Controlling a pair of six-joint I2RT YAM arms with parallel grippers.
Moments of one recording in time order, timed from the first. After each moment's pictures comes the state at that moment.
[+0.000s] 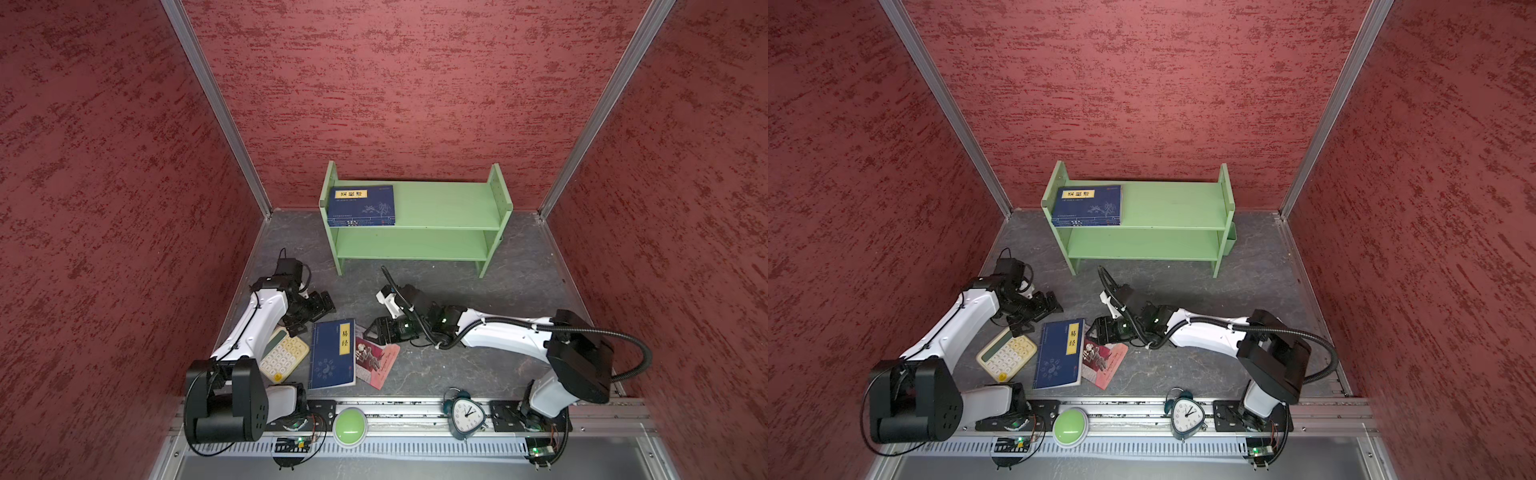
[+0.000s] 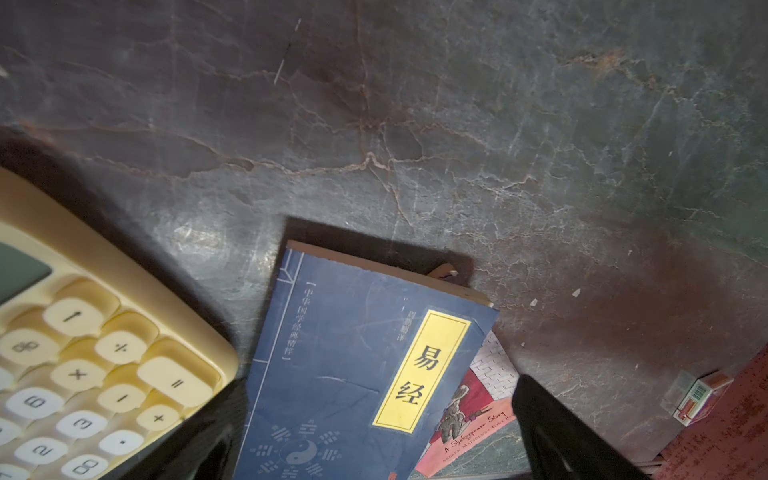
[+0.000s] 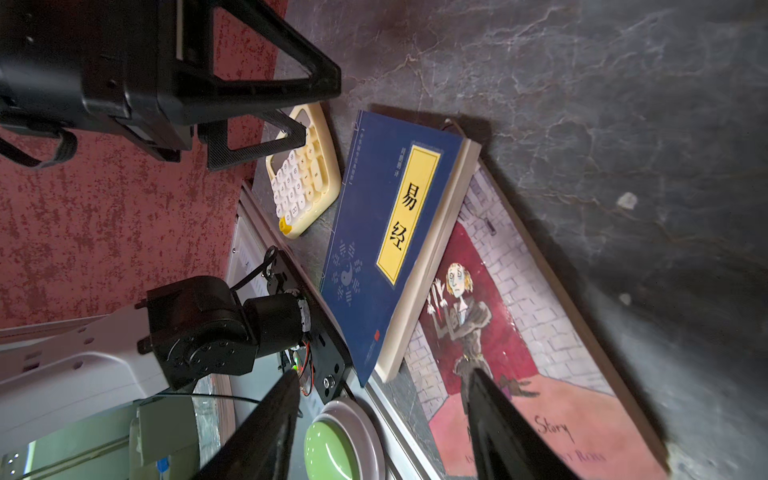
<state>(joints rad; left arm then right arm) 0.04 1.30 0.86 -0.99 0.28 -0.48 1.03 1.65 0.98 -0.03 -0.39 0.89</state>
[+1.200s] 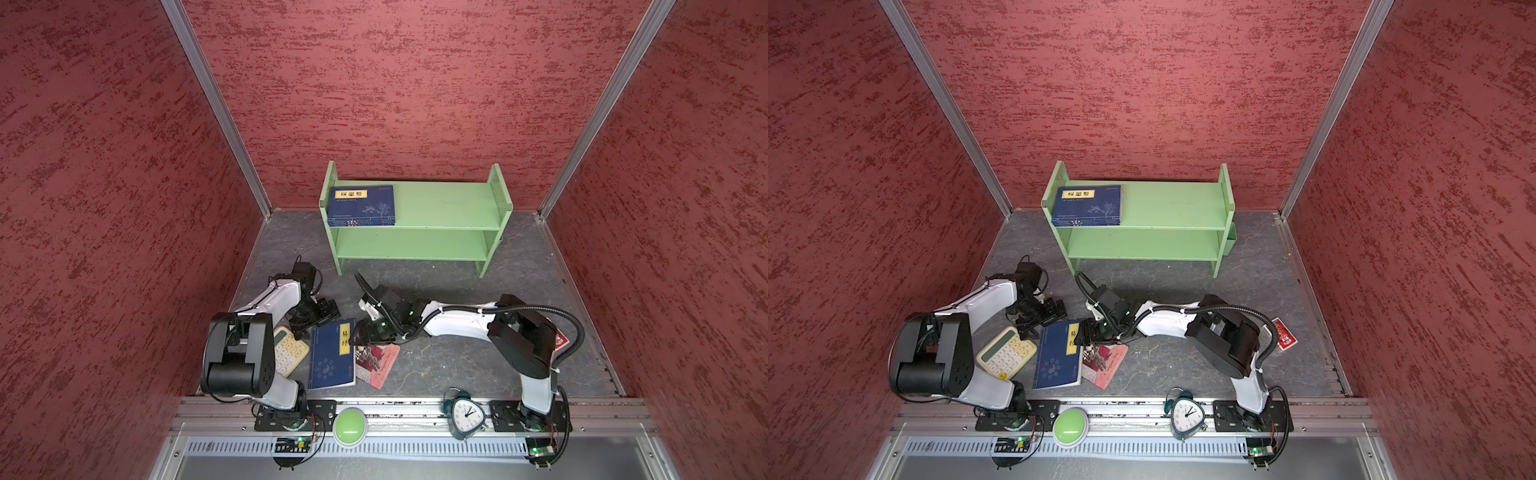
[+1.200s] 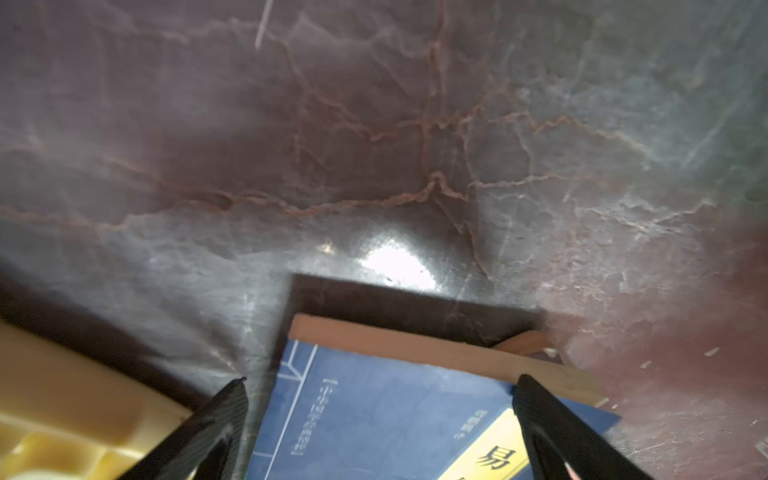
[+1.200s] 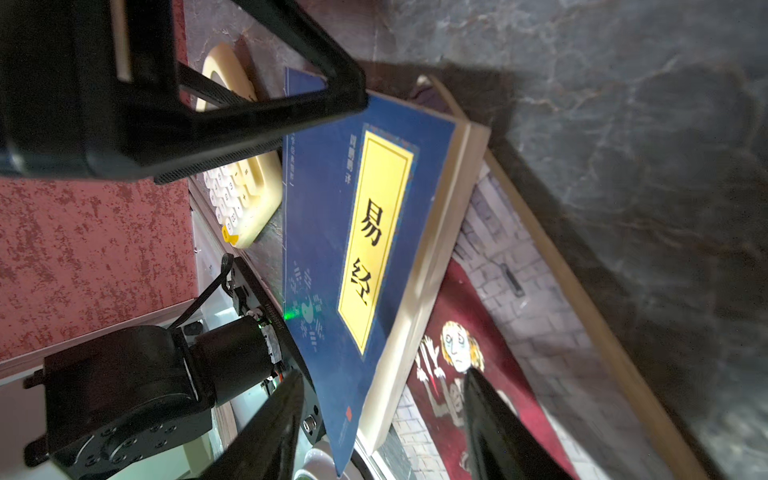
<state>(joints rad) -0.02 1.52 0.84 -0.90 0.21 -0.48 1.04 1.95 1.22 -0.14 -0.47 0.91</state>
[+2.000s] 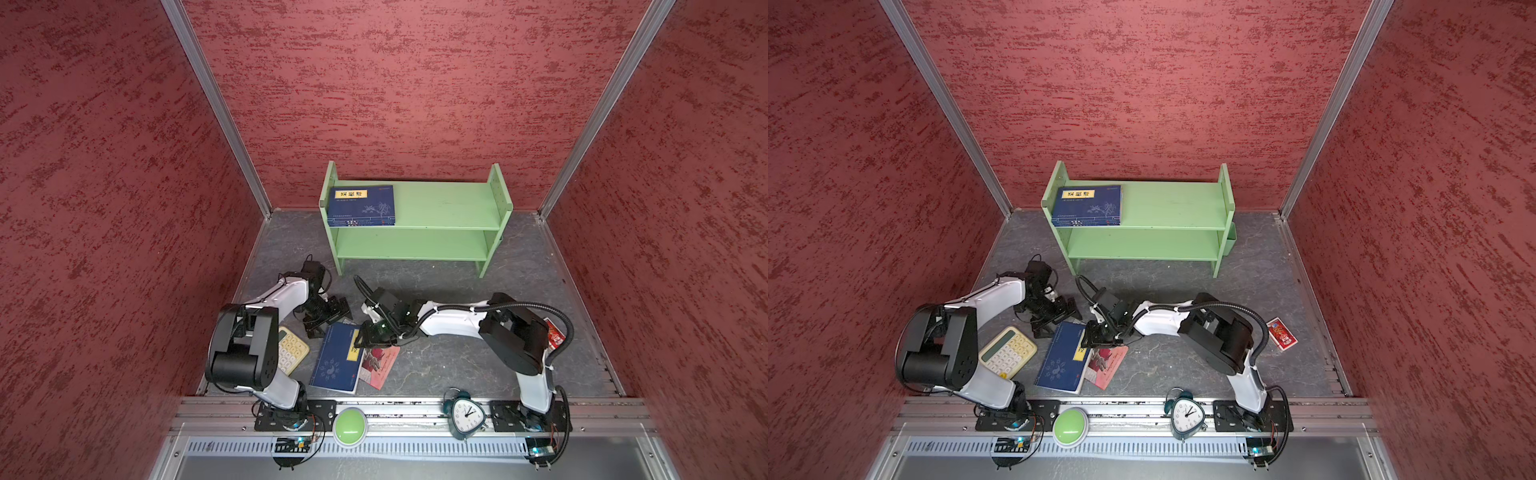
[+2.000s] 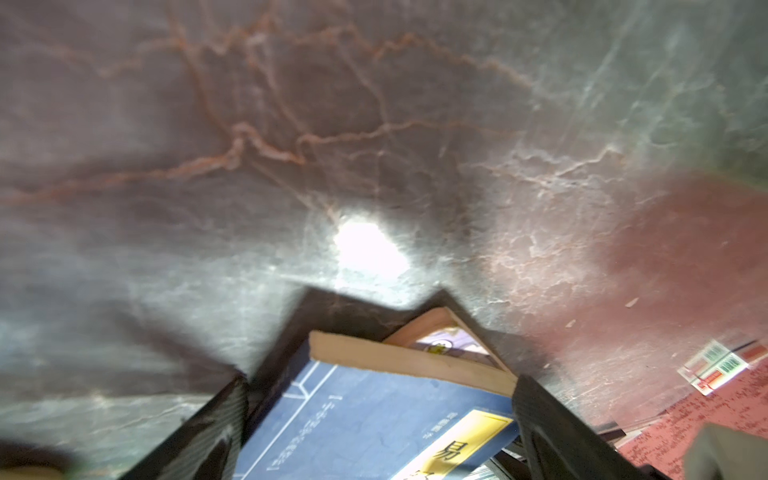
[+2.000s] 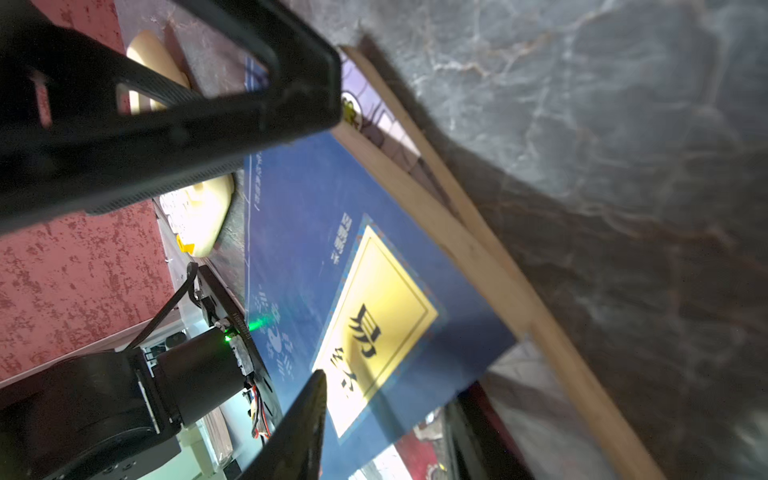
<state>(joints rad) -0.09 1.56 0.85 -0.84 0.37 -0.52 1.03 2.00 1.23 -0.18 -0.47 0.93</state>
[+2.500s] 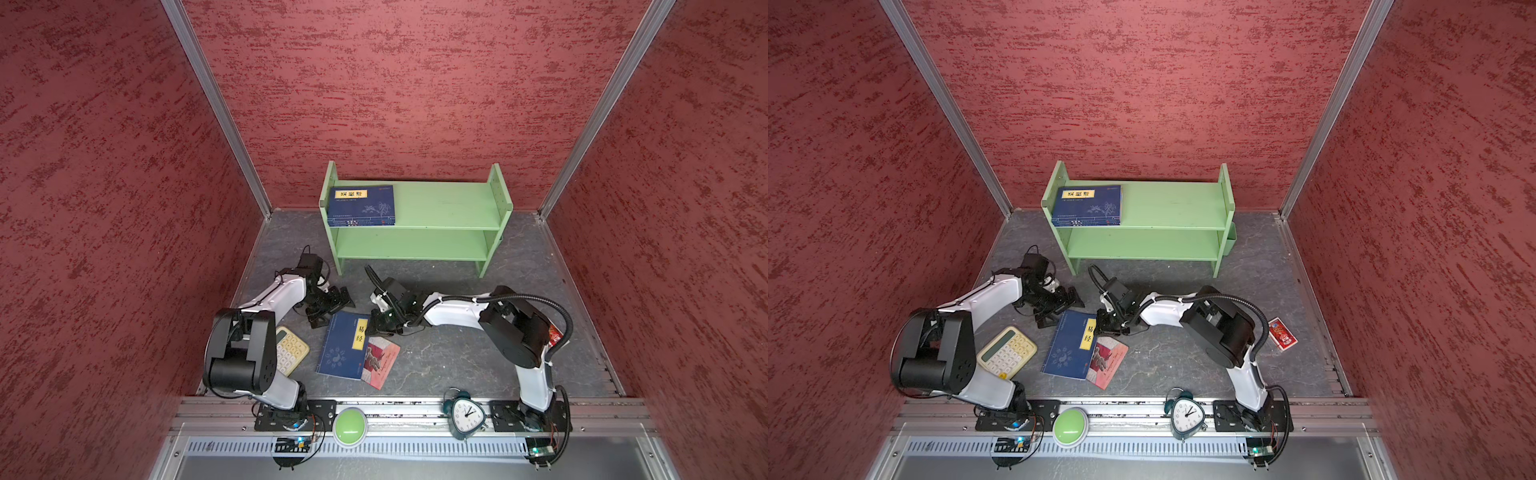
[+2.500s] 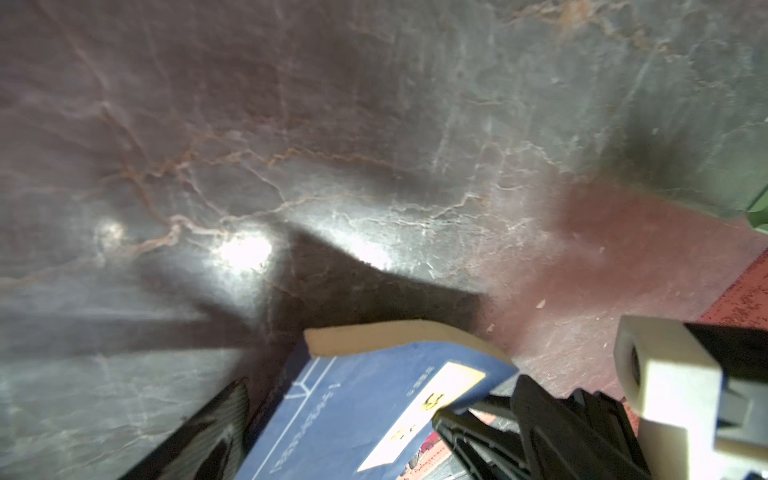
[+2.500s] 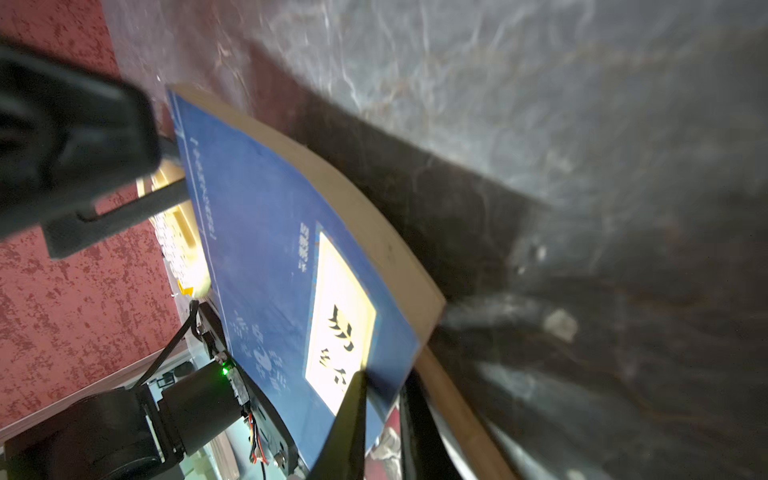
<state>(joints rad) -0.07 1.51 0.89 -0.80 0.43 -0.51 0.92 2.01 1.24 -0.17 -0.47 0.90</state>
